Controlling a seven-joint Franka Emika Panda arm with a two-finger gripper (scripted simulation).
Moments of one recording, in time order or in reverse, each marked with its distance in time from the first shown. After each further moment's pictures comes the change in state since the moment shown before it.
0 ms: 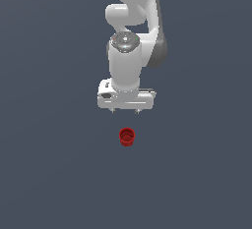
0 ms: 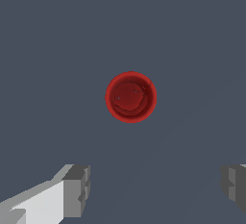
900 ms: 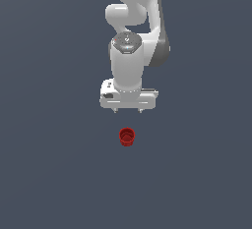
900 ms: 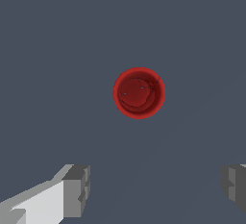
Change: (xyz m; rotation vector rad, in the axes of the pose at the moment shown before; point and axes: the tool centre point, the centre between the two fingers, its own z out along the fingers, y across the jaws) arm -0.004 -0.010 0.000 0.018 -0.022 0.005
